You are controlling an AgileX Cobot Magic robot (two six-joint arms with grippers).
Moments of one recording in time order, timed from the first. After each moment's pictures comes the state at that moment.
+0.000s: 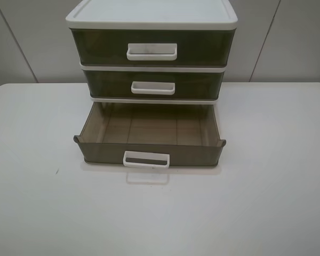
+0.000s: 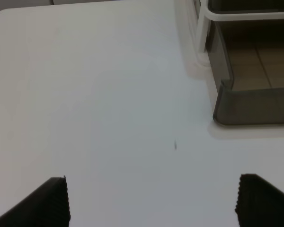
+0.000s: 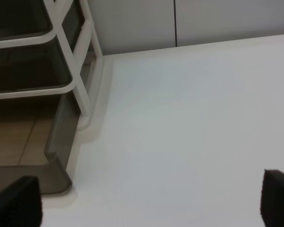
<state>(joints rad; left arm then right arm) 0.04 0.00 -0.50 -0.07 1.06 0.11 -0.03 0.00 -0.52 0.00 1.05 0.10</state>
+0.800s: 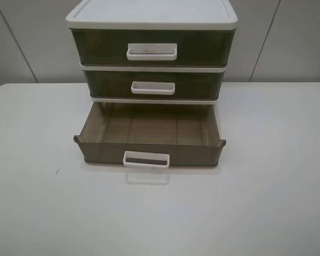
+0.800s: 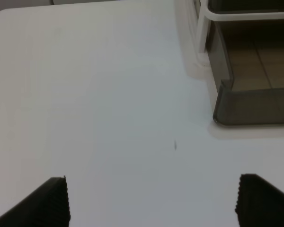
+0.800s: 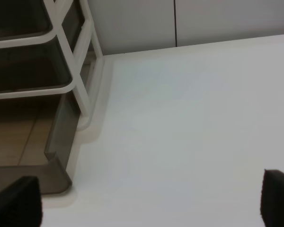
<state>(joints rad) 0.04 0.00 -0.50 -0.07 1.06 0.11 -0.03 0.00 -0.52 0.00 1.05 0.10</state>
